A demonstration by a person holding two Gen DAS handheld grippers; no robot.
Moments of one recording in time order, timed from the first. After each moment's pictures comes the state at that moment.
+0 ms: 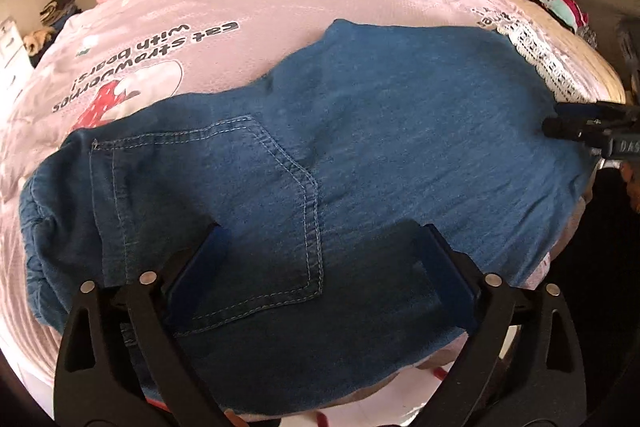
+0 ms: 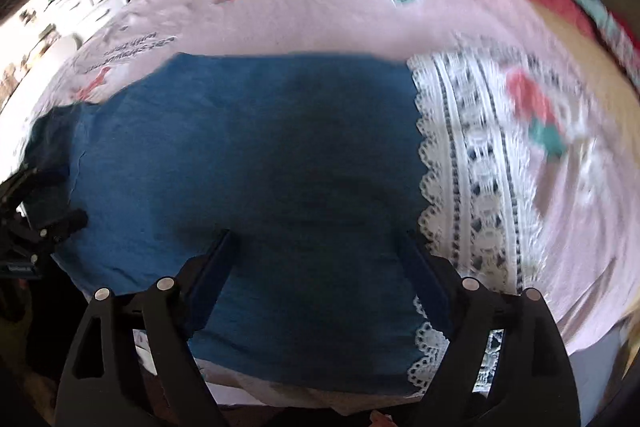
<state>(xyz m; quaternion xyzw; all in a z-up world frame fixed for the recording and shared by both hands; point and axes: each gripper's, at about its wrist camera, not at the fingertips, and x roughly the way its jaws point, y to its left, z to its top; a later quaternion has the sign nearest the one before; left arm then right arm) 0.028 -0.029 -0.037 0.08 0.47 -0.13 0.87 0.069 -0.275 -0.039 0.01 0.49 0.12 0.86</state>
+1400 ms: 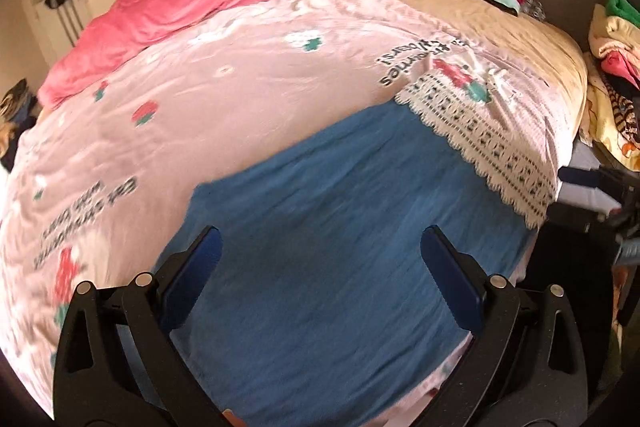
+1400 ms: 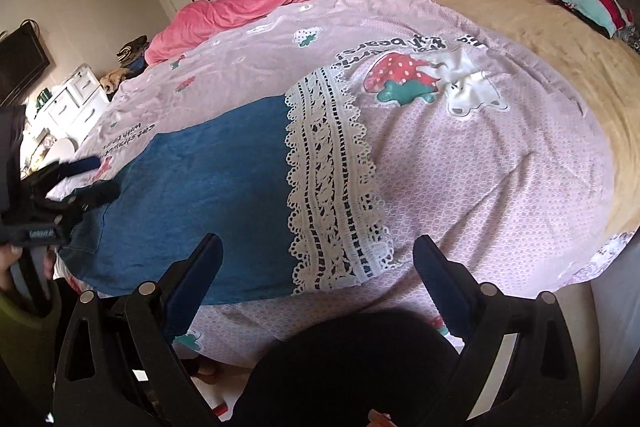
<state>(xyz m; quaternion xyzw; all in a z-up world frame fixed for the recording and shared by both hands) 0.077 -0.162 0.033 0.16 0.42 -0.23 0.87 -0.013 -0.369 -0.020 0.14 0.41 0.06 0.90</state>
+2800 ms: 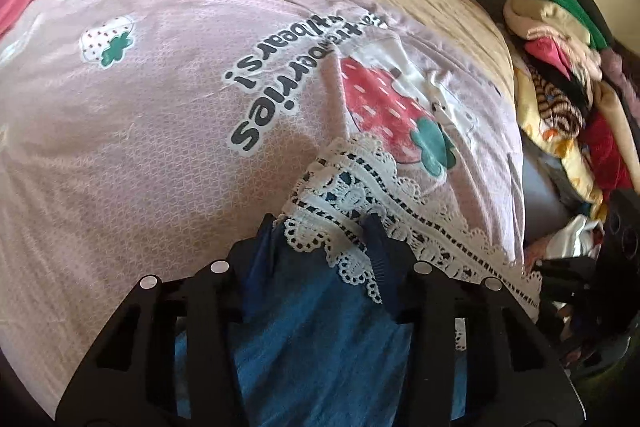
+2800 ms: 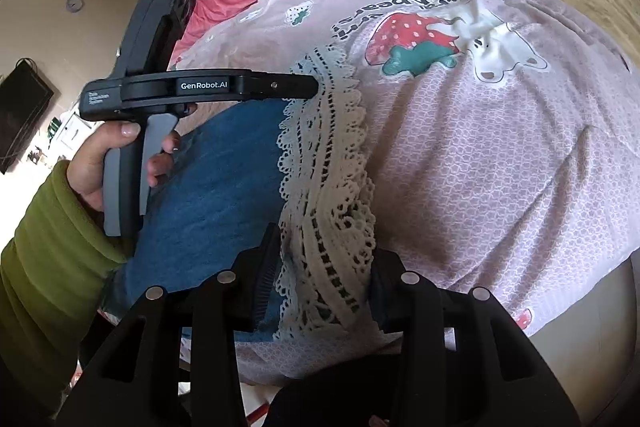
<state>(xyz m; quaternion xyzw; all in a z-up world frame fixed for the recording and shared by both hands) 0.210 -0.294 -0.031 0.12 0.50 -0.45 0.73 0.026 -0.378 -0.045 0.22 0.45 0.09 0.86</state>
